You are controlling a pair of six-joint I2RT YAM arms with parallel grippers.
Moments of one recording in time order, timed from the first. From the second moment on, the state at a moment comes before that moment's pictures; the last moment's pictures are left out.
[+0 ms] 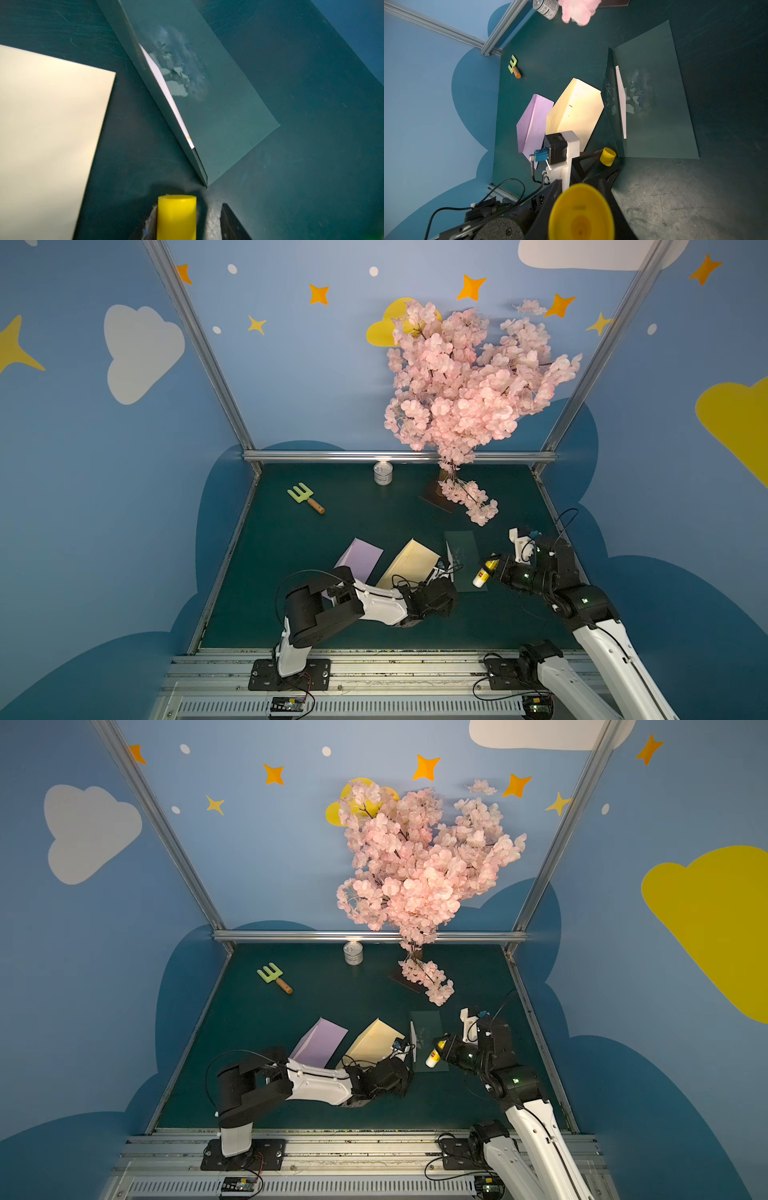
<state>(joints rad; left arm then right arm) -1.19 1.93 0.97 0.19 -0.27 -0.64 0.26 0.69 0.74 -0.75 -0.39 0.65</state>
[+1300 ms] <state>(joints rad) -0.98 1.80 1.08 0.09 0.07 -0.59 0.30 0.65 0.26 0.00 -0.11 0.52</state>
